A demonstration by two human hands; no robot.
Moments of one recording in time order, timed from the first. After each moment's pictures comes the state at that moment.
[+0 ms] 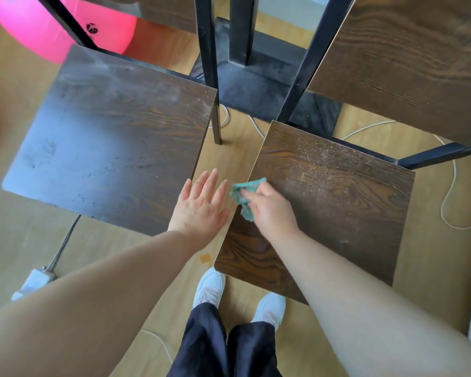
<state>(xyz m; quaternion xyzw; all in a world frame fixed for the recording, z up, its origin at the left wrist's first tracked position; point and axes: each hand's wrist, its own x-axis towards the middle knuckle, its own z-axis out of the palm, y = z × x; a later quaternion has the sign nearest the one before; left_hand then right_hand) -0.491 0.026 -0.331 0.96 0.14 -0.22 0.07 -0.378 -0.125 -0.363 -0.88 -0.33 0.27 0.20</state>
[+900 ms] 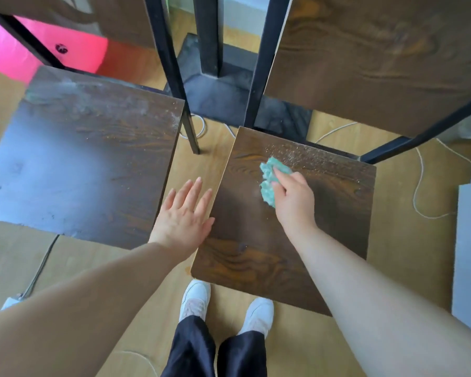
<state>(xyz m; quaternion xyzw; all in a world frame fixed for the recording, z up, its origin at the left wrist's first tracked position) -0.484 0.006 -0.320 0.97 0.11 -0.21 0.06 -0.330 -0.184 -0.322 -0.93 -0.12 0.16 0.31</state>
